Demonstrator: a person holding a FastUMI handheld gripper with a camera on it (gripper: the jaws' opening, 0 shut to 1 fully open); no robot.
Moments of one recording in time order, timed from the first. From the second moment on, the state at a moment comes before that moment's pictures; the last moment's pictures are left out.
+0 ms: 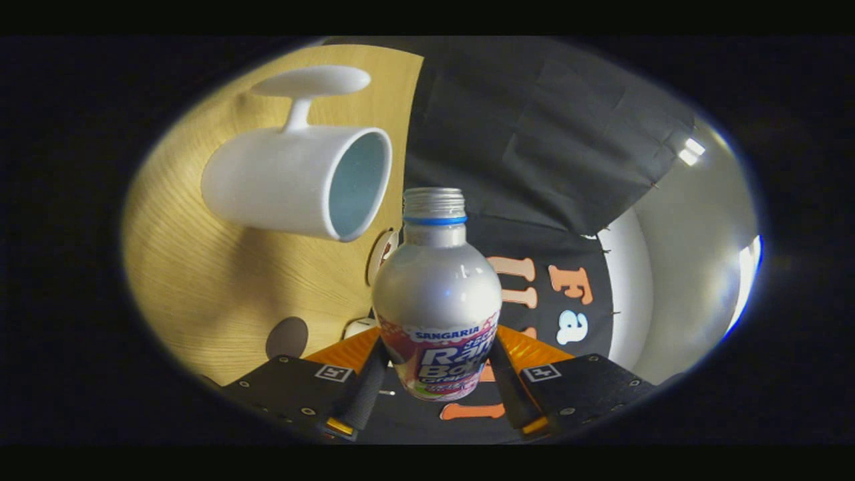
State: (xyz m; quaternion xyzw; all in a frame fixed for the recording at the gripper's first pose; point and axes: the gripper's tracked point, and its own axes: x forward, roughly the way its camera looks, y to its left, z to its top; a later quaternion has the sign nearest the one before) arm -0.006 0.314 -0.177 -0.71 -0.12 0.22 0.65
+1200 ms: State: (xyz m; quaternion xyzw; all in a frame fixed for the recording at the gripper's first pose) arm 0.037 0.265 -0.186 -0.19 0.13 0.22 0.95
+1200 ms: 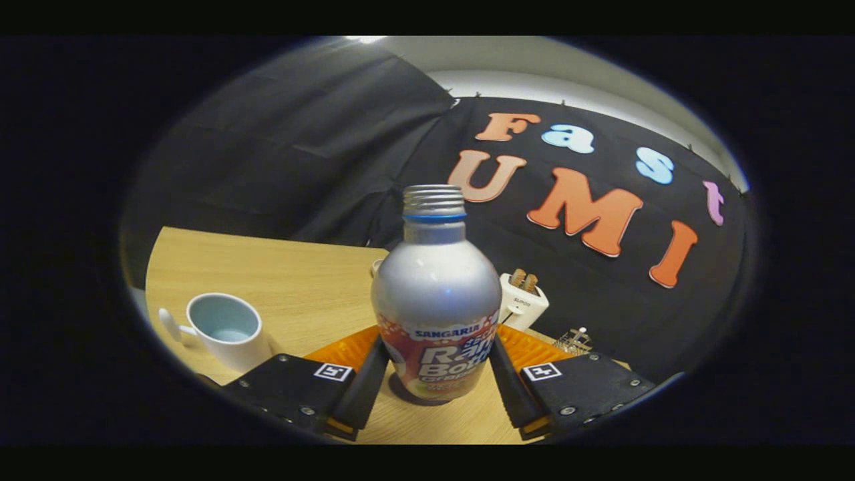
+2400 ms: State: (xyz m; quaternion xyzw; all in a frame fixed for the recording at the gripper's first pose) arm 0.071 0.231 -0.256 0.02 0.25 0.16 0.95
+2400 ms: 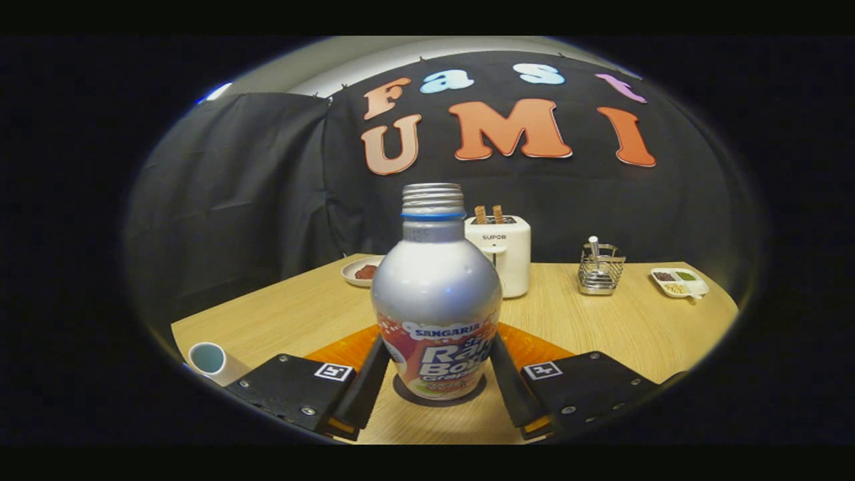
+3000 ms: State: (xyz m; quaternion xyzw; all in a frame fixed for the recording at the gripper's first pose) arm 0.075 0.240 -0.287 -0.02 0.26 0.17 0.95
